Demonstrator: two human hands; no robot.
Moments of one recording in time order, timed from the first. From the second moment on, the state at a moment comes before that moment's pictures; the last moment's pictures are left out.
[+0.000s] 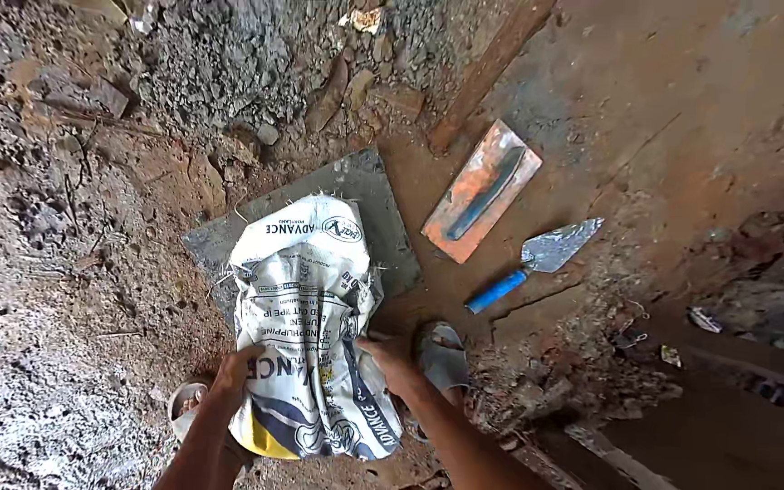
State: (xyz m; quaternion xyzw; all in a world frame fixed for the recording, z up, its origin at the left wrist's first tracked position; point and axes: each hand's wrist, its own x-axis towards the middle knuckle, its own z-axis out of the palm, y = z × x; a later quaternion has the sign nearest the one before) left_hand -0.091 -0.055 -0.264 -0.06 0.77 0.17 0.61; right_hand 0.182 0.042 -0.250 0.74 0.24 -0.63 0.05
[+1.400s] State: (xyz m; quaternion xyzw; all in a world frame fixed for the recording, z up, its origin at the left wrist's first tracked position) left_hand -0.061 -0.047 -0.191 0.12 0.68 0.32 0.65; right_hand 0.156 0.069 -0.237 0.73 0.25 -0.63 -0.04
